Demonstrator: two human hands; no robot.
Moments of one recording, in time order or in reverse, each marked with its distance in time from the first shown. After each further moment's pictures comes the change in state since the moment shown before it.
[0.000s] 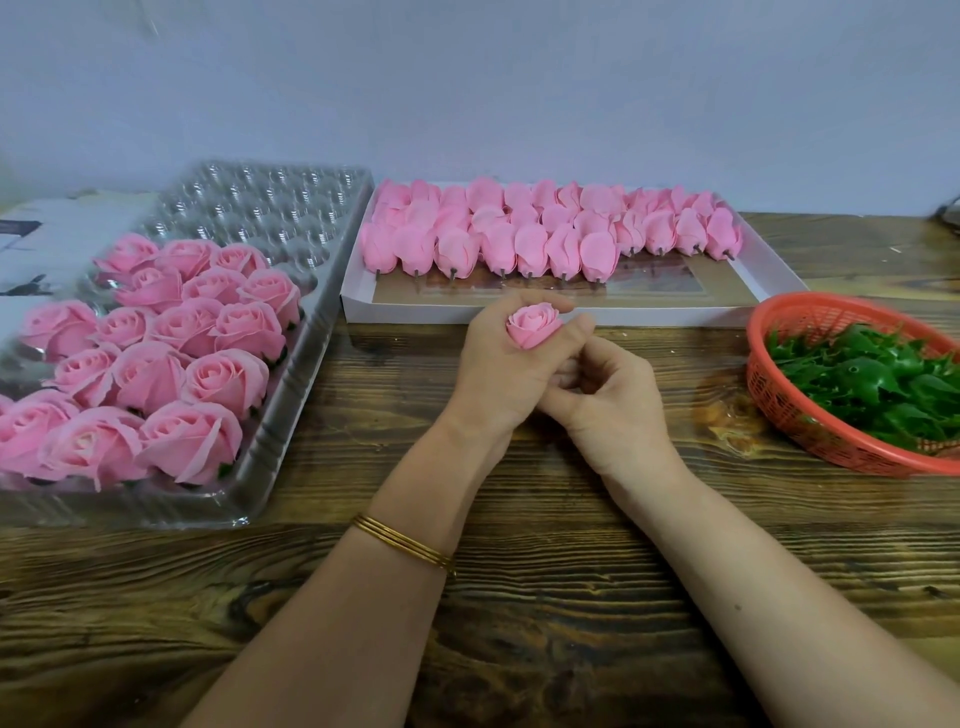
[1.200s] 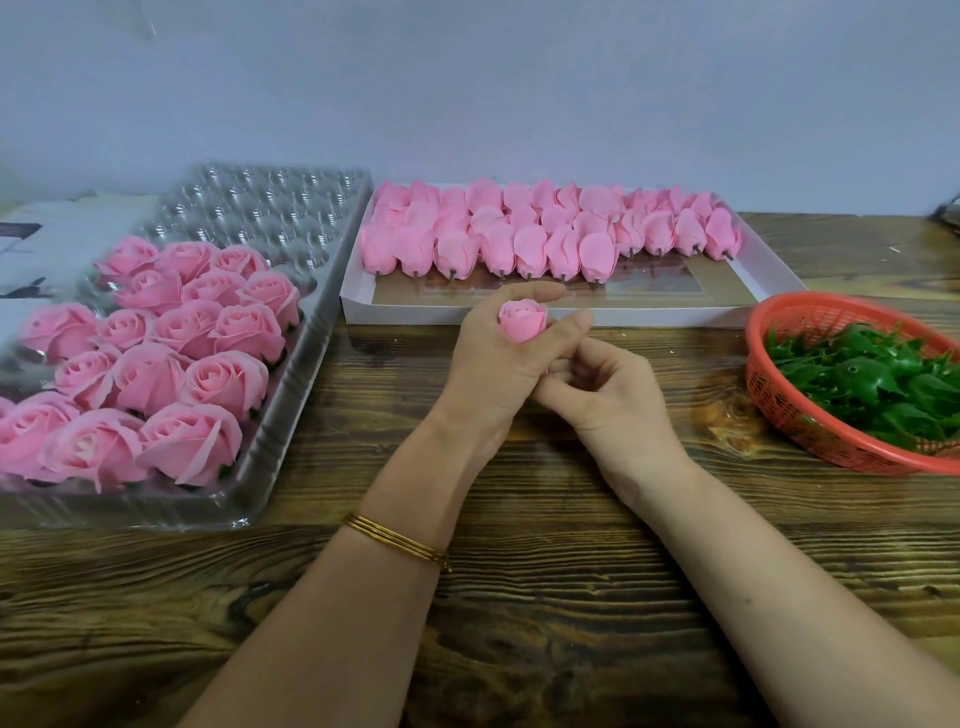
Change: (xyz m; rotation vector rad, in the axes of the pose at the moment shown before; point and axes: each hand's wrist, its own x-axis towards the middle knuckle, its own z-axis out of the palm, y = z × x) left_hand 0.003 0.004 -0.005 -0.038 -0.021 -0.013; right_hand 0.001 -0.003 -0.004 0.087 -0.106 0.022
